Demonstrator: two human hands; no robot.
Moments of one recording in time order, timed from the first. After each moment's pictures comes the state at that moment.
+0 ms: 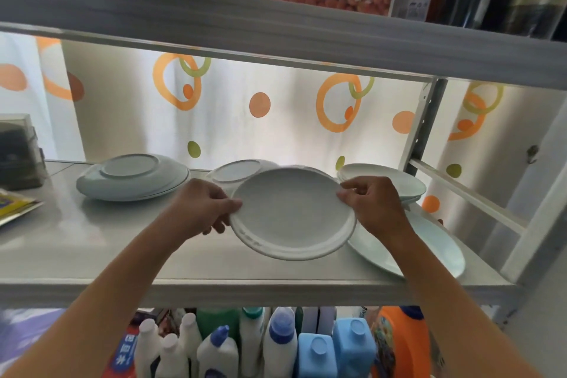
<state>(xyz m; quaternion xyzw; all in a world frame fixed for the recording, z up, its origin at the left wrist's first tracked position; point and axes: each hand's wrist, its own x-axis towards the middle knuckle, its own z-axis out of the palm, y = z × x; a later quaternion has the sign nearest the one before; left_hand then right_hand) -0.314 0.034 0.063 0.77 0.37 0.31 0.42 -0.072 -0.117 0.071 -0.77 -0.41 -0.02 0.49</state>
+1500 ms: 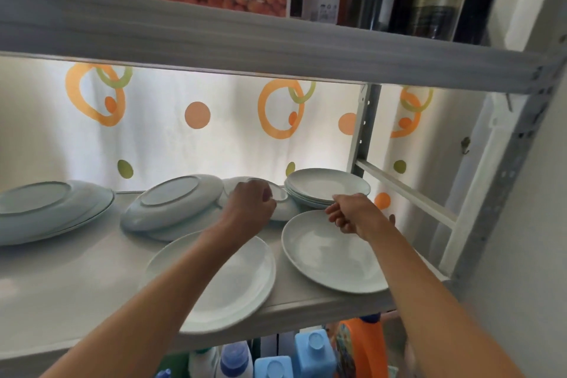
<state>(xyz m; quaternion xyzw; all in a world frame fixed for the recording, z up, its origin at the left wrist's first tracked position) -0.127 0.003 0.063 0.88 0.28 0.31 0.20 0.051 -0.122 0.057 -0.79 -0.17 0.25 0.54</state>
